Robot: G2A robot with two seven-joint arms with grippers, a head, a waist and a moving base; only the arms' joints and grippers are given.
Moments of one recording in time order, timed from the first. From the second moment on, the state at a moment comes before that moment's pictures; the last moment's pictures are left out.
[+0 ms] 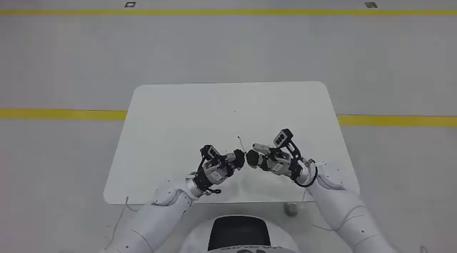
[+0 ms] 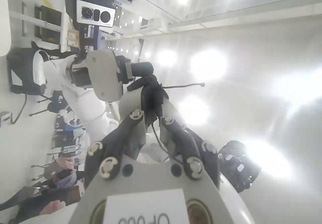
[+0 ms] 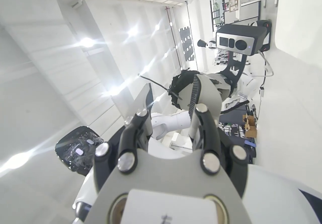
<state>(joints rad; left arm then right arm) 1.49 -1.22 -0.93 -1.31 -1.01 -0.34 -0.92 -1.44 -1.24 1.14 -1.18 0.82 -0.20 1.18</state>
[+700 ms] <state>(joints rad) 1.49 -1.22 -0.93 -1.31 -1.01 -0.34 -0.92 -1.43 -1.24 1.12 -1.17 0.83 -0.19 1.22</state>
